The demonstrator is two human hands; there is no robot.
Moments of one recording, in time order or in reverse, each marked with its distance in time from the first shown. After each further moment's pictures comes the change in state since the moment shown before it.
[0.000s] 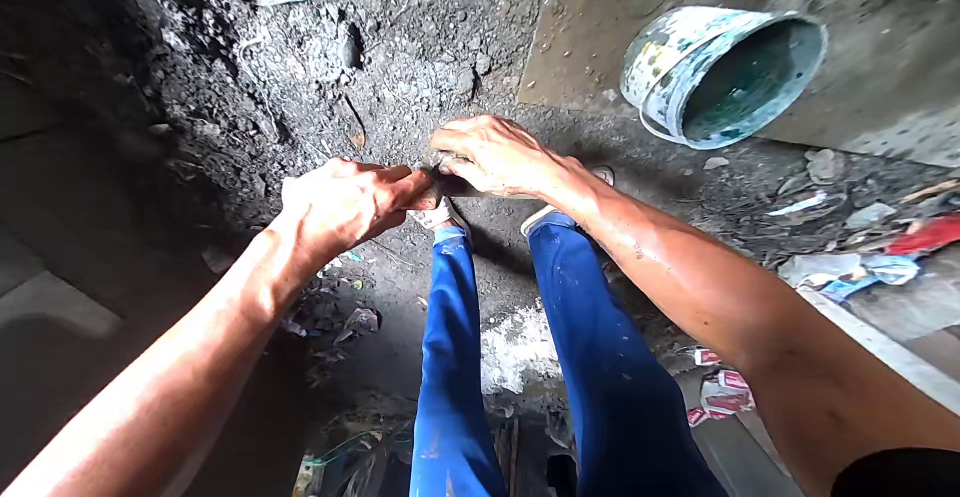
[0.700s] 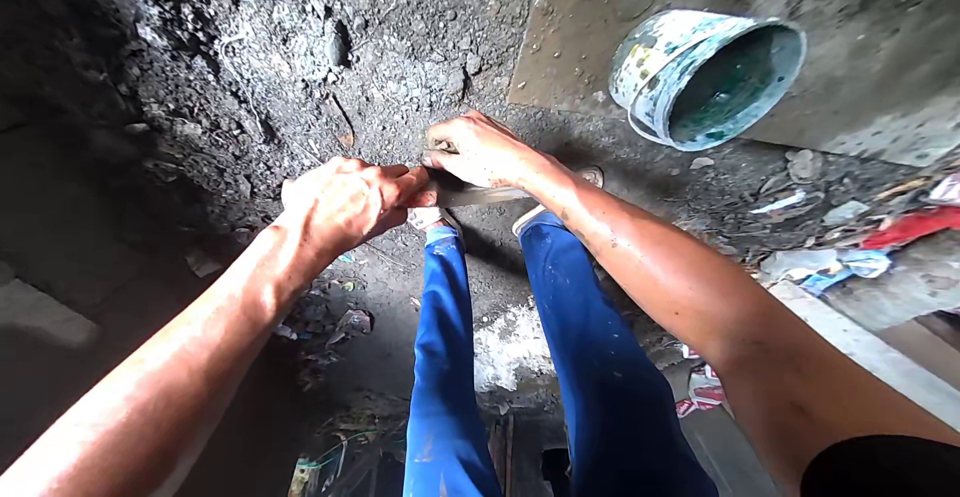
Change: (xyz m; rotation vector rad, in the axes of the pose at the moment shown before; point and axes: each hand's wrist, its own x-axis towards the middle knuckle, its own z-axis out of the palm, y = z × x) left_hand 0.018 0.006 -0.002 0.004 -0.138 -0.117; right_hand 0.013 0.011 0.004 0.123 -0.084 0.275
